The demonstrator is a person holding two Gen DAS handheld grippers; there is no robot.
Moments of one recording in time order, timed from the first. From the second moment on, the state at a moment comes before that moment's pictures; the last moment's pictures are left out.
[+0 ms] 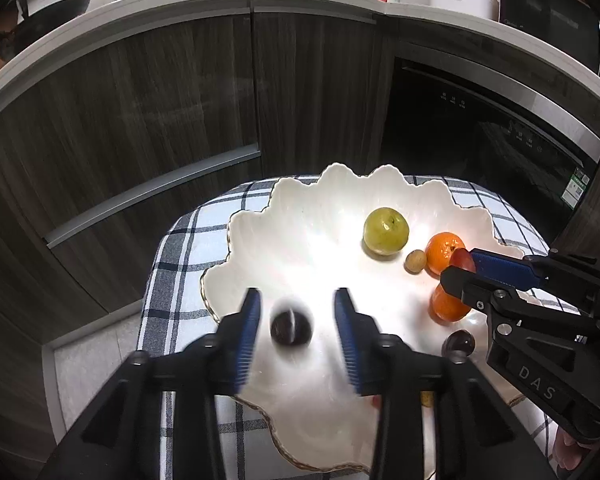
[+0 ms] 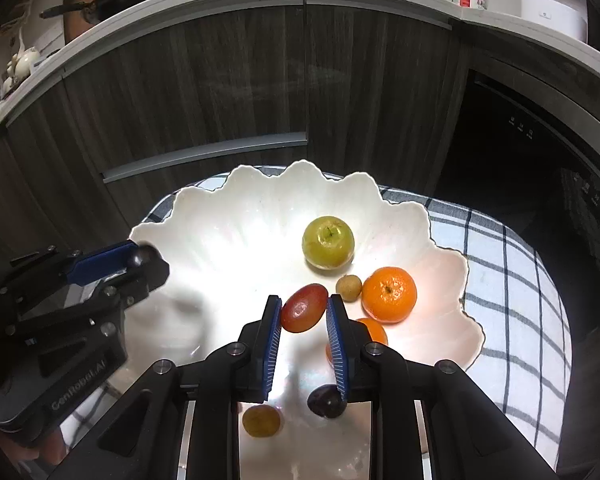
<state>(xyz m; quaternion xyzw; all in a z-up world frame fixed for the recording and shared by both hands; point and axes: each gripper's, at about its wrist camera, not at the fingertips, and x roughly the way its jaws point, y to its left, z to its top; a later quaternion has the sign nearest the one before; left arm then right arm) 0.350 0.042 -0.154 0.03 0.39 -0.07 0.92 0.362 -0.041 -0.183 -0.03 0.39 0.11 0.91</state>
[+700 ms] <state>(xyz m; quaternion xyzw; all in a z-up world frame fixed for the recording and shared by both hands) 0.333 0.047 -0.130 0.03 0.37 -0.03 0.93 0.347 -0.052 -0.158 -0.02 0.36 0.07 0.93</state>
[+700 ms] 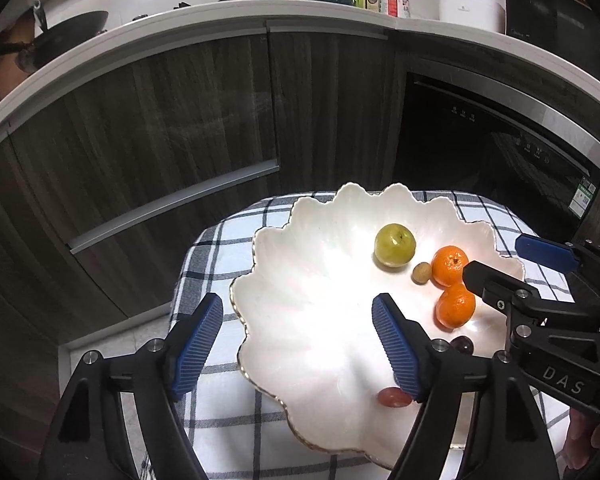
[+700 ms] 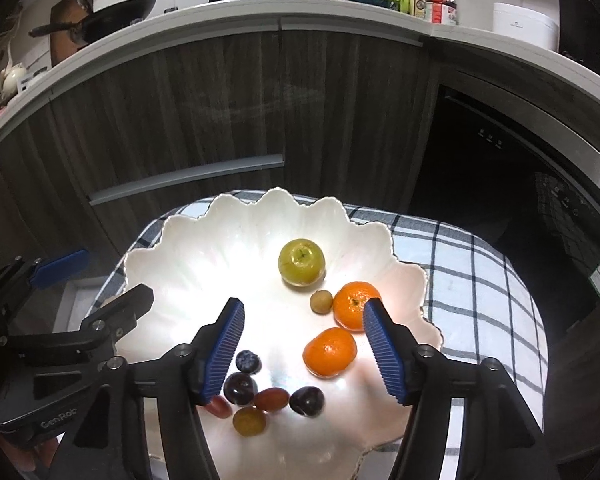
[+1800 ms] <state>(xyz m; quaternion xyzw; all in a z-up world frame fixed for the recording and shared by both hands) 0.213 0.048 -0.052 0.03 0.29 0.03 0.95 0.229 -0.086 -0.094 0.02 0.29 0.00 0.96</state>
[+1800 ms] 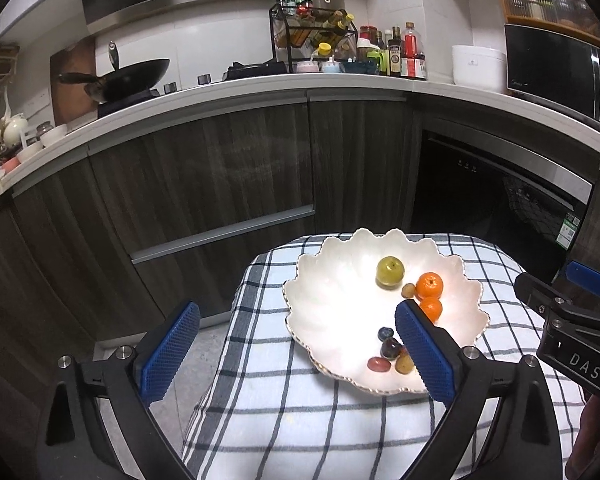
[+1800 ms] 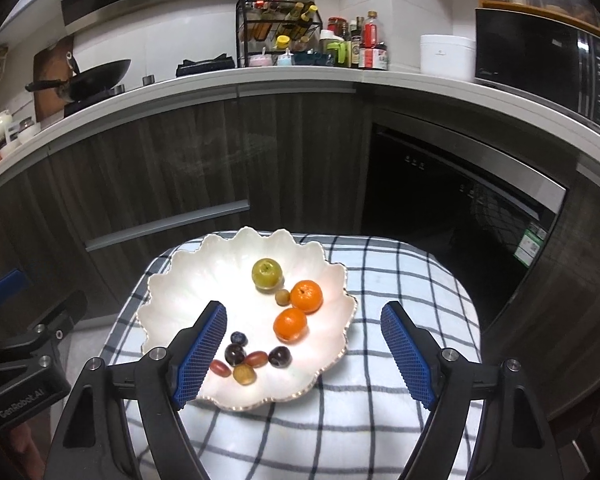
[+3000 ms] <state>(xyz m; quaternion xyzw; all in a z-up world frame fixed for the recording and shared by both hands) 0.069 0.040 -0.053 0.03 0.29 0.04 0.96 0.075 -0.110 -0.096 0.04 0.27 -0.04 0.96</state>
